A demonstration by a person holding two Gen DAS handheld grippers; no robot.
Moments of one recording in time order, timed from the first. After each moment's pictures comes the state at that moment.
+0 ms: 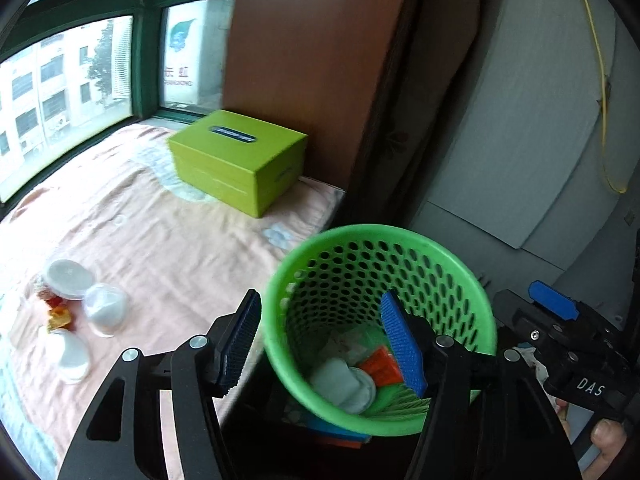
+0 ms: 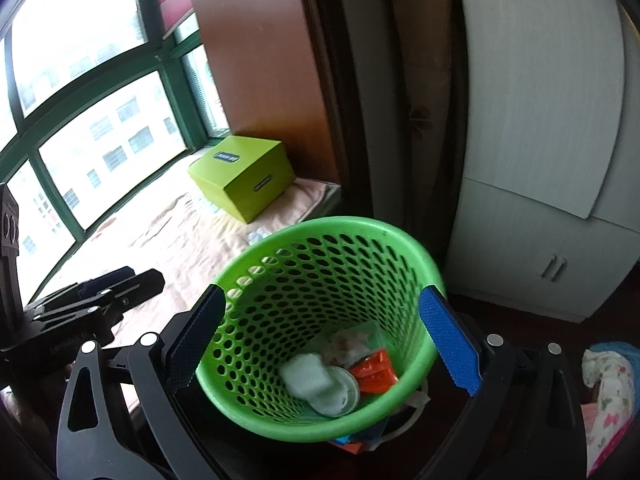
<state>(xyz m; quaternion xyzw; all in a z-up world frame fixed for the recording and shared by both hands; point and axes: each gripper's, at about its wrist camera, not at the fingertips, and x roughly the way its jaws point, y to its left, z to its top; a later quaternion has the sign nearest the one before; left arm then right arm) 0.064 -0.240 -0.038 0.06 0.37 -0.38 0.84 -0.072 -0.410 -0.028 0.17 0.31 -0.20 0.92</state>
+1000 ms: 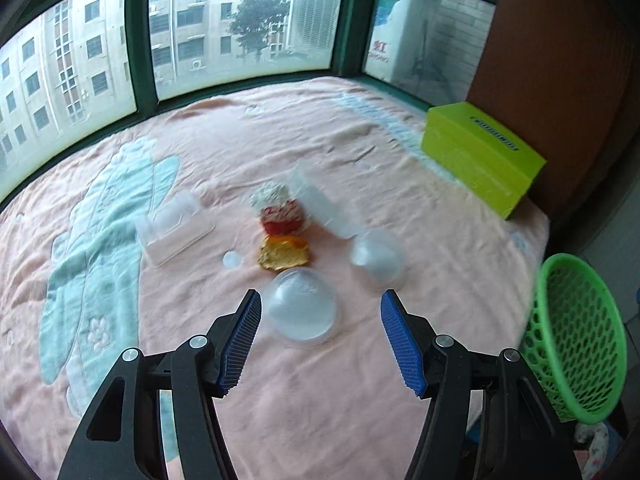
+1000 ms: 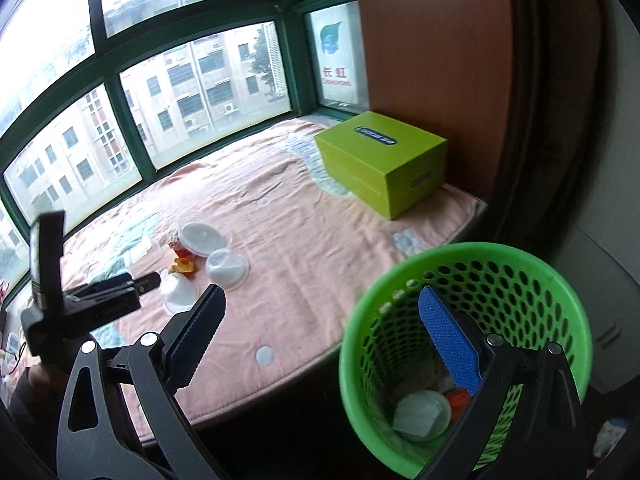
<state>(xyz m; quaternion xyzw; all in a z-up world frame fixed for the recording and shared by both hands) 0.169 -0.046 -0.104 0.00 0.43 -0.13 0.89 0.043 -0.298 -0.029 0.09 0.34 -0.05 0.94</state>
